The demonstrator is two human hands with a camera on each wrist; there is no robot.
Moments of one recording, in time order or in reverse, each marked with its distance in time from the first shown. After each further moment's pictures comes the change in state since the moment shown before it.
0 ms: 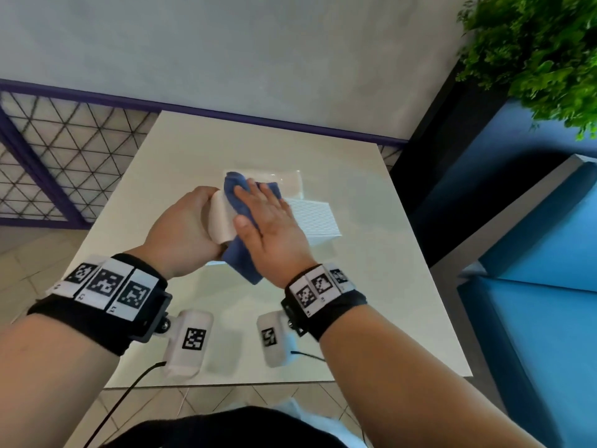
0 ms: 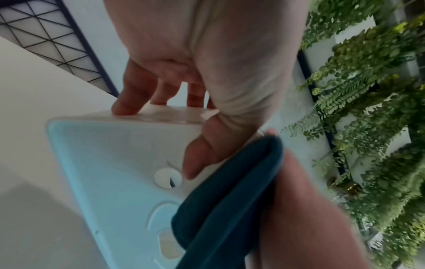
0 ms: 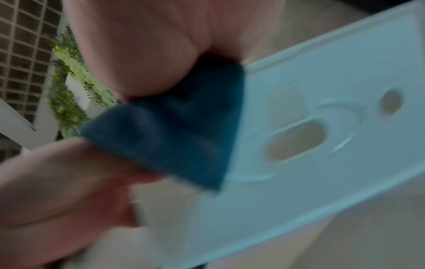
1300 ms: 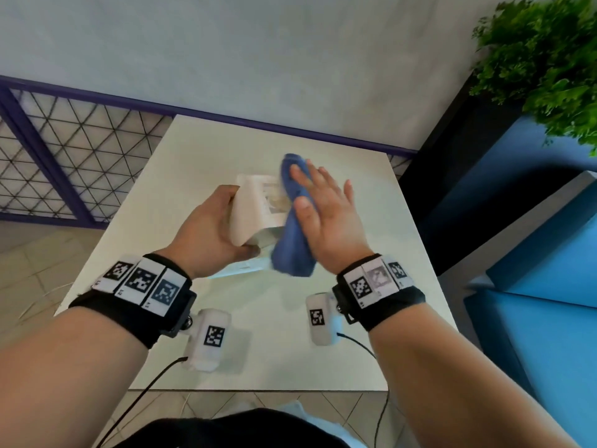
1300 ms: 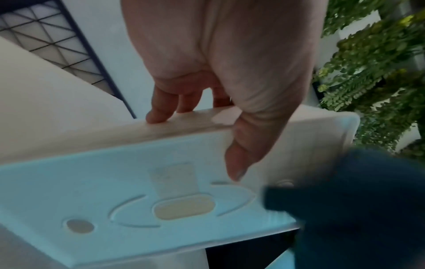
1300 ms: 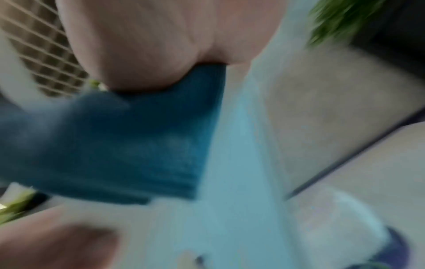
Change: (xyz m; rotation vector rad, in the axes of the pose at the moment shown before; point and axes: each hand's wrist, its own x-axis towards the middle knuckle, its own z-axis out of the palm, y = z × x) left_hand 0.008 -0.013 0.001 -0.147 -0.032 0.095; right_hand 0.007 0.011 -0.049 -0.161 0.081 0.031
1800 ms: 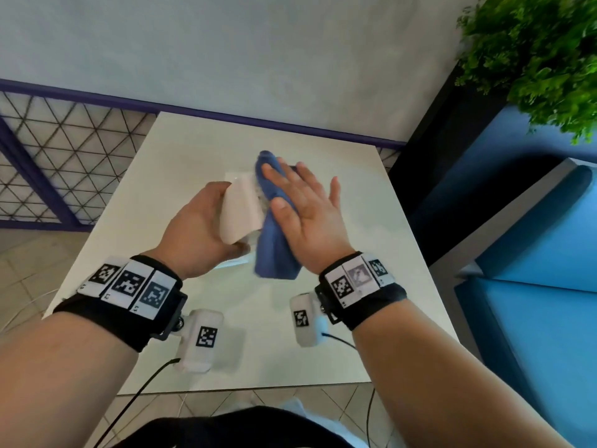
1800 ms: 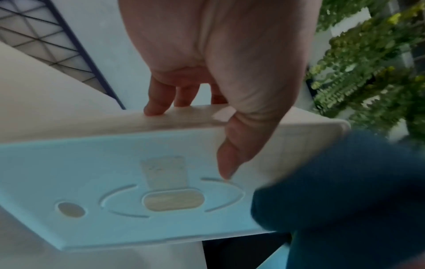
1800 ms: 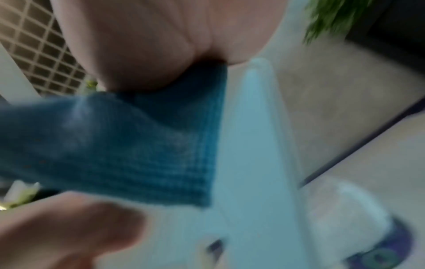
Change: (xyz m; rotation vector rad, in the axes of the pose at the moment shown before) left_hand 0.000 0.005 0.002 0.075 0.044 -0.001; right_hand -0.002 -0.011 0.005 0.022 -0.003 -0.007
